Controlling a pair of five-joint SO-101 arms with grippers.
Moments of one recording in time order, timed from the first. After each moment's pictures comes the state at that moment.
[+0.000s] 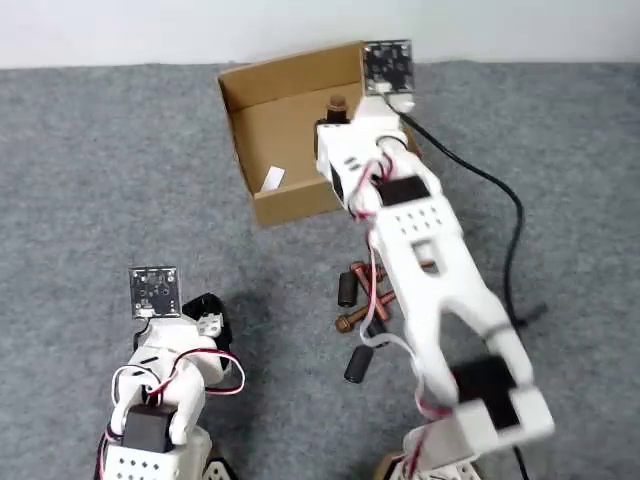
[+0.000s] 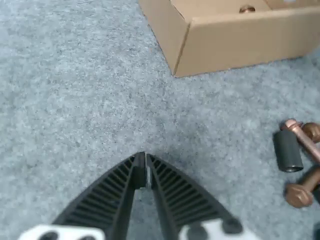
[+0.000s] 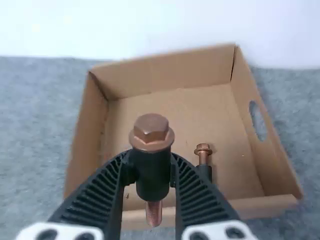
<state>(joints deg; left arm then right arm) 4.1 -103.4 96.9 58.5 21.0 -20.0 3.6 6.8 27.8 -11.0</state>
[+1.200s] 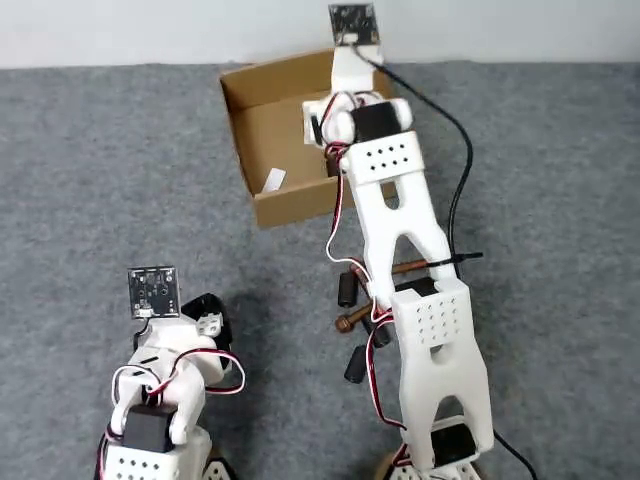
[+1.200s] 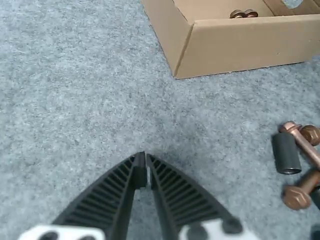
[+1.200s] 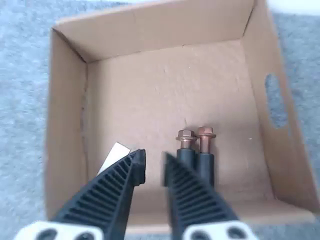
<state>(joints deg) 4.1 -103.4 96.9 58.5 21.4 -20.1 48.4 -70.3 78.2 -11.1</state>
